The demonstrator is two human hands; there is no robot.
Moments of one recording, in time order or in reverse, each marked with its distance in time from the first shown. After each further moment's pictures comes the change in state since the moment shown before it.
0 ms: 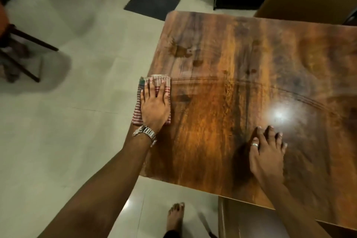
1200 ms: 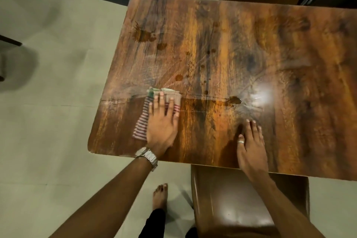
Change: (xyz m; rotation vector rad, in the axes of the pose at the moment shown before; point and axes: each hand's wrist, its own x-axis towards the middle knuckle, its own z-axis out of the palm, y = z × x) left_hand -0.143 0.101 0.030 0.042 -0.077 0.299; right_hand -0.062 0.084 -0.039 0.127 -0.038 0.063
